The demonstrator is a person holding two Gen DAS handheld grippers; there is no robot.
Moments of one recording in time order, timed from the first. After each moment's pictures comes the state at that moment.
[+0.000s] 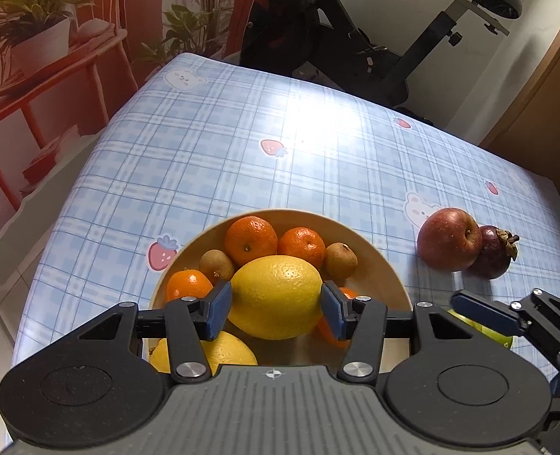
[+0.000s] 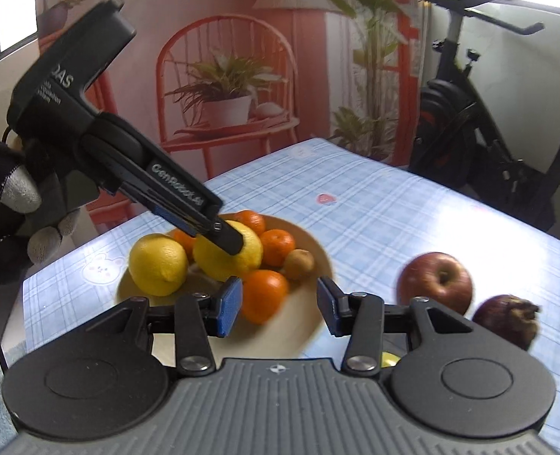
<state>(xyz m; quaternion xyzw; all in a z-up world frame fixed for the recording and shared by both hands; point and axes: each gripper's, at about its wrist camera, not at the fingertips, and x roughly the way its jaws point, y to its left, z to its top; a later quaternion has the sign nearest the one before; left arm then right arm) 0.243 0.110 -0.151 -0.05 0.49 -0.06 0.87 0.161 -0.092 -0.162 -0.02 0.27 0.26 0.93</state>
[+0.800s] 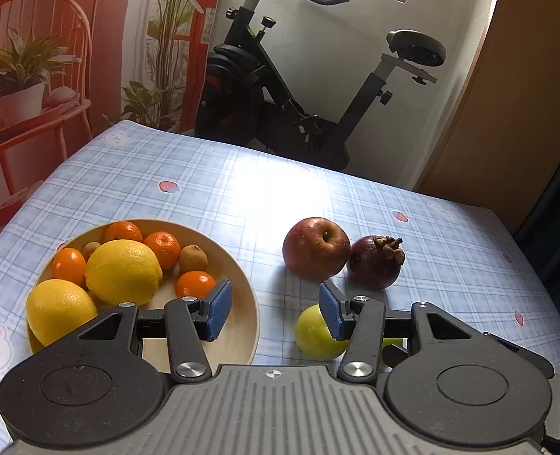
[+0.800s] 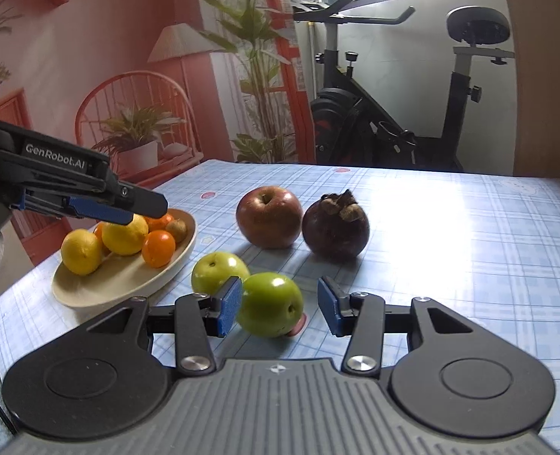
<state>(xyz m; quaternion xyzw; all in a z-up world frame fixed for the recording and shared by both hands) 0.144 0.013 -0.143 -0.07 0.35 -0.09 0.93 0.093 -0.193 -0.201 0.07 0.23 0.16 0.96</state>
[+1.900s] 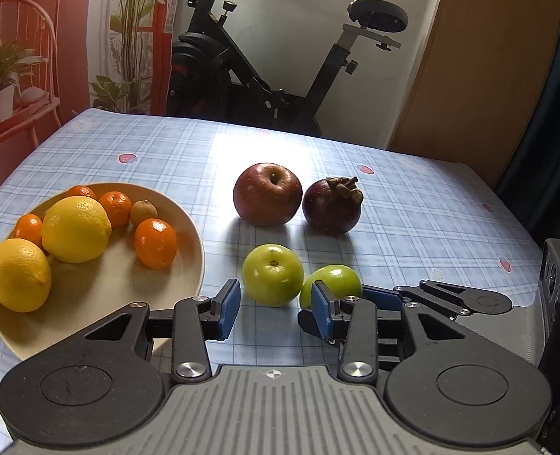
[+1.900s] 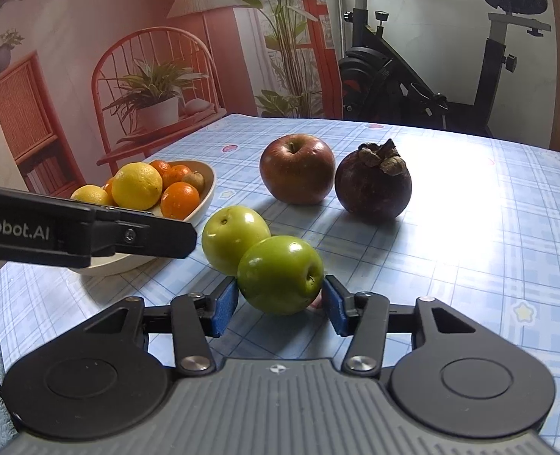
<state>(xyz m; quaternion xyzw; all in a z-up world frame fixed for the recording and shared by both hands) 0.121 -0.020 -0.161 -0.03 0.37 -0.14 0.92 0.116 -0.181 -0.215 0.05 0.29 0.21 0.93</state>
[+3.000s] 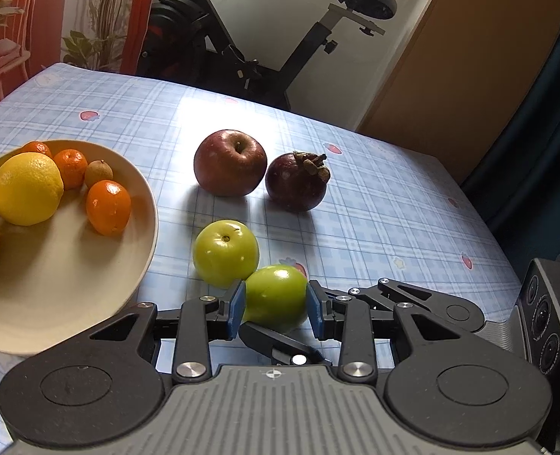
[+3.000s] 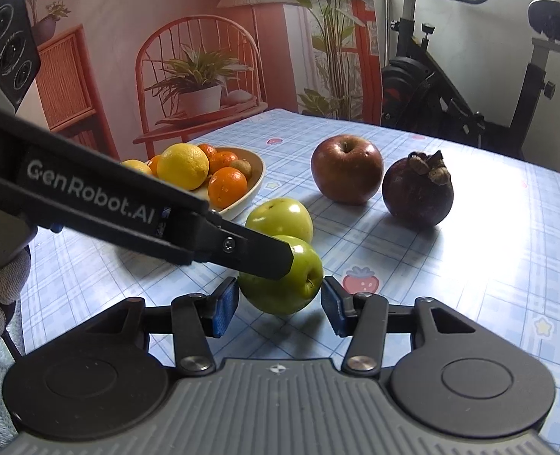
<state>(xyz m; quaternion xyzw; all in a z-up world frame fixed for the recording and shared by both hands) 0.128 -0.026 -0.175 -0.10 0.41 -0.19 0.89 0.103 -0.171 -0.214 0.02 0.27 0.26 0.93</state>
